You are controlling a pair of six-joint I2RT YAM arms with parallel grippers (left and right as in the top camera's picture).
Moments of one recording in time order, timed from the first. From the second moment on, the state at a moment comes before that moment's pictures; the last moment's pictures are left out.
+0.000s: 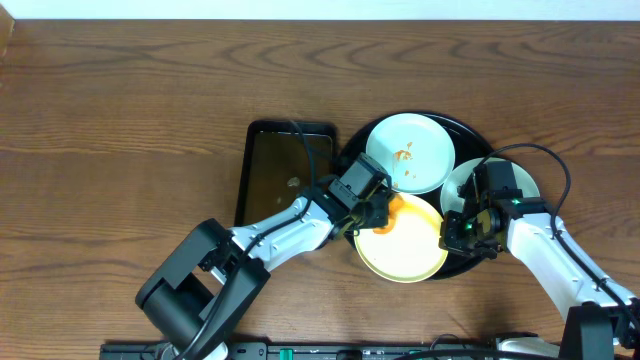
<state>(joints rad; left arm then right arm) -0.77 1.81 0.97 -0.18 0.20 -0.83 0.09 1.43 0.68 -0.70 -0.24 0.33</state>
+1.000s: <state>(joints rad) -0.49 1.44 0.96 -0.56 0.02 -0.59 0.09 1.43 0.67 -0.68 -0.23 0.33</state>
